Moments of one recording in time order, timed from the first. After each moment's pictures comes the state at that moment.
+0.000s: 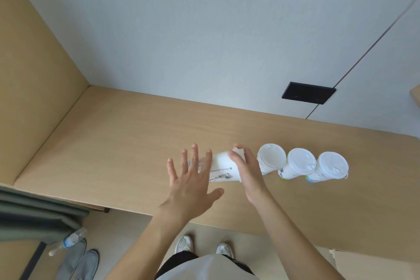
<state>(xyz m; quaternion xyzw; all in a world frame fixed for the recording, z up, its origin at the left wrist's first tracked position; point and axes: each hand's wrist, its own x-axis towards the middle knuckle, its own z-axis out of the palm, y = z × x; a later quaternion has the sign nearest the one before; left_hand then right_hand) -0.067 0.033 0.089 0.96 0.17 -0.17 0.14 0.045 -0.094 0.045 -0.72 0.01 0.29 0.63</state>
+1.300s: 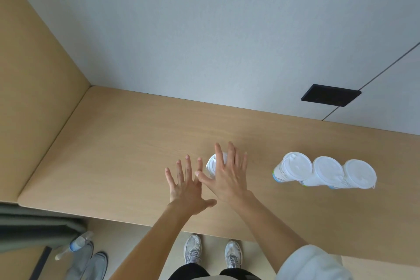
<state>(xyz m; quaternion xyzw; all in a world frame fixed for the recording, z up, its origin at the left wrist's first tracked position) -0.050 0.127 -0.018 0.93 0.21 -0.27 0.11 0.032 0.027 -0.019 -0.96 -0.26 0.05 0.12</state>
